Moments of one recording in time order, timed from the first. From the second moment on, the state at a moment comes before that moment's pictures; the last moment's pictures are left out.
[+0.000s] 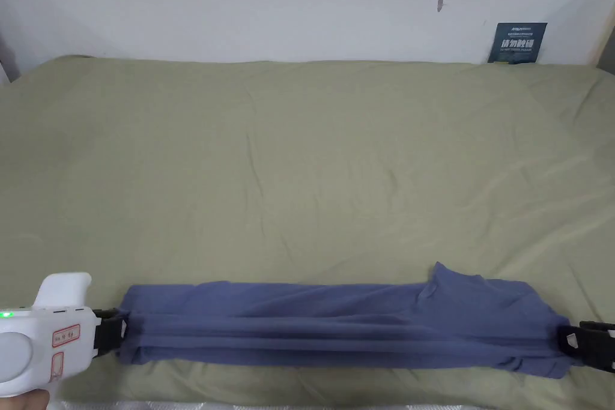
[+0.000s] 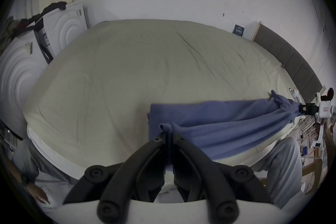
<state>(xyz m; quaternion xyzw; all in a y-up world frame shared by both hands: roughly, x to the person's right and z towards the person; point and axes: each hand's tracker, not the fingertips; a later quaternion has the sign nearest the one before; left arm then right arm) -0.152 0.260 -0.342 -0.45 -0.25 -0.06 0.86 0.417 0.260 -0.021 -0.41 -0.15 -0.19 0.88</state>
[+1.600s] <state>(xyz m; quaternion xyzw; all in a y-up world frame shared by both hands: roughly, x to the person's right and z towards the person) -0.200 0.297 -0.389 -0.46 -0.32 0.14 0.82 0.194 0.325 -0.093 -0.18 -0.26 -0.01 0.95</state>
